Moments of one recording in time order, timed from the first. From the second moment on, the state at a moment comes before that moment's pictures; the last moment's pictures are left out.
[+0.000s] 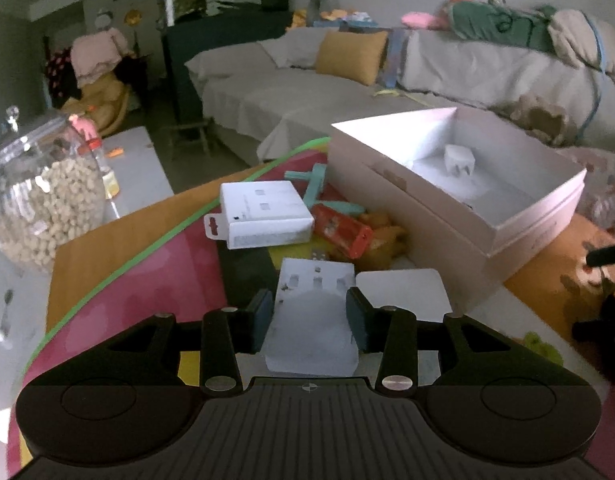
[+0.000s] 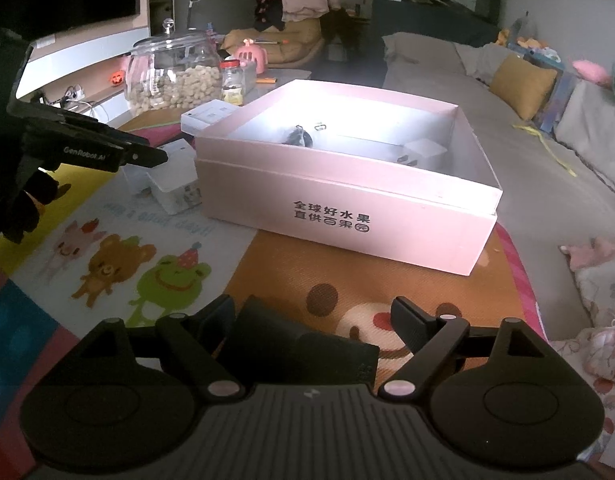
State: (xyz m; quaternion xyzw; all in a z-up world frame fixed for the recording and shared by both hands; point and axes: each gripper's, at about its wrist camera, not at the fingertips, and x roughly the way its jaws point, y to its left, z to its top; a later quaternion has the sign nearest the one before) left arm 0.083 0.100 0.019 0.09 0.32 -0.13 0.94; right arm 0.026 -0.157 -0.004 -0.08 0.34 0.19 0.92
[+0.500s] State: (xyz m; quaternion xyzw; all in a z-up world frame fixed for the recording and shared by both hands) left arm 0.089 0.099 0.017 0.05 0.32 -0.10 0.94; right arm 0.026 -0.155 -0.005 -0.08 0.34 0.19 0.92
